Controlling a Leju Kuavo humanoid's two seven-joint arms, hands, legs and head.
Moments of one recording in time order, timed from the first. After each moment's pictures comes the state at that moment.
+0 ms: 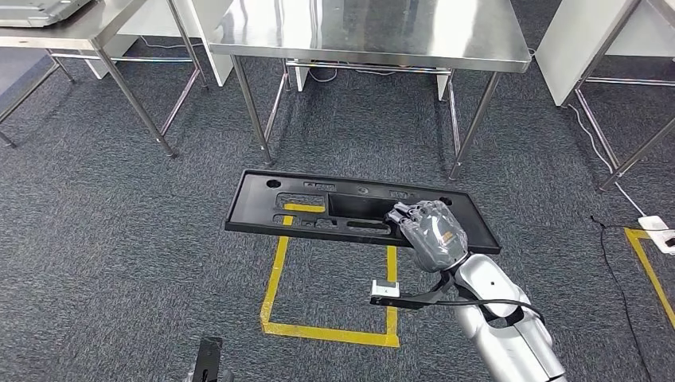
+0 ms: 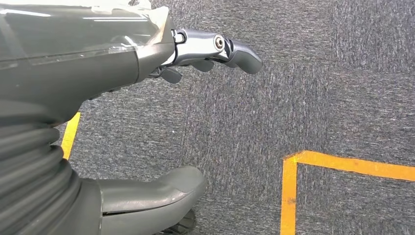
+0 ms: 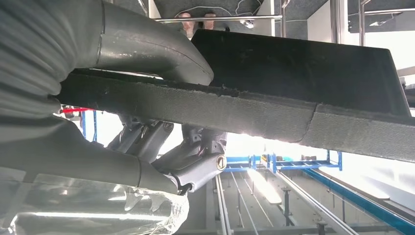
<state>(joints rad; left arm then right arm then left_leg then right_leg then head) -0.20 -0.21 0.34 -0.26 -0.28 0.57 -0.46 -0.37 -0.16 0.47 -1.36 1.11 -0.37 -0.36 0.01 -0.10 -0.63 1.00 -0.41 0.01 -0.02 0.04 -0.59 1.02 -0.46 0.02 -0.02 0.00</state>
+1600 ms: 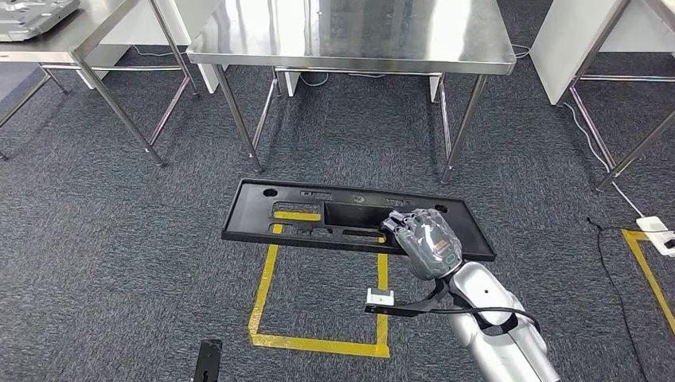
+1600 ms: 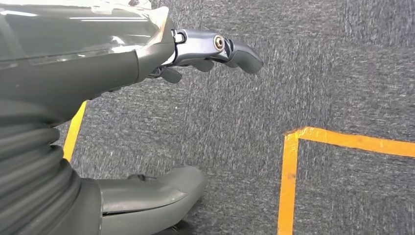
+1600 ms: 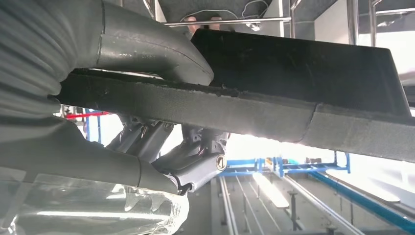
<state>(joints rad) -0.20 -0.21 0.34 -0.27 -0.27 0.53 -0.39 -0.33 -0.15 0.47 -1.37 1.13 -0.38 -0.35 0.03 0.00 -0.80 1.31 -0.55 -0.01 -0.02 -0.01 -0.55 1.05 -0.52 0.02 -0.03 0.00</state>
